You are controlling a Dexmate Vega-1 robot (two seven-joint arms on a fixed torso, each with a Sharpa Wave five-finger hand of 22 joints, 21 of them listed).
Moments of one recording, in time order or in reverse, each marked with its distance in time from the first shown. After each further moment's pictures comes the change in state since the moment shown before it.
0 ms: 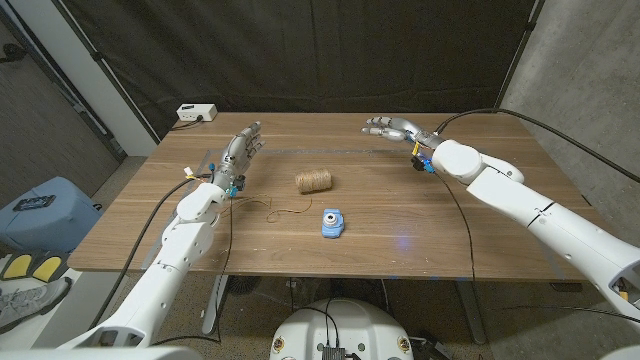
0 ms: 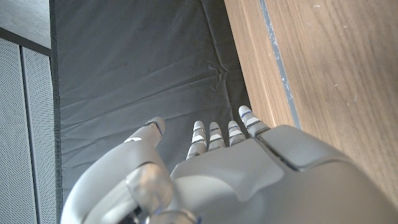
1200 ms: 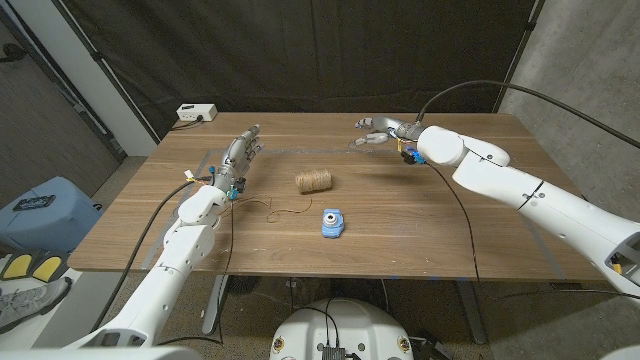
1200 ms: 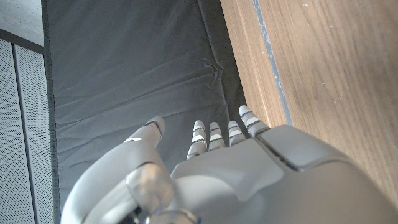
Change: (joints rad) left arm 0.003 -0.015 -0.003 0.014 0.021 -0.012 0.013; left_hand 0.000 0.000 0.004 -0.004 0.000 0.006 0.006 0.000 0.000 0.000 0.000 0.000 0.000 0.000 0.000 0.000 0.002 0.004 0.004 -0.004 0.005; right arm 0.157 -0.020 -0.174 -0.119 -0.214 -0.210 0.142; right_hand 0.157 -0.051 0.032 -0.084 0.012 -0.044 0.130 0.000 0.005 0.013 0.095 0.008 0.013 0.024 0.062 0.002 0.002 0.019 0.047 0.004 0.000
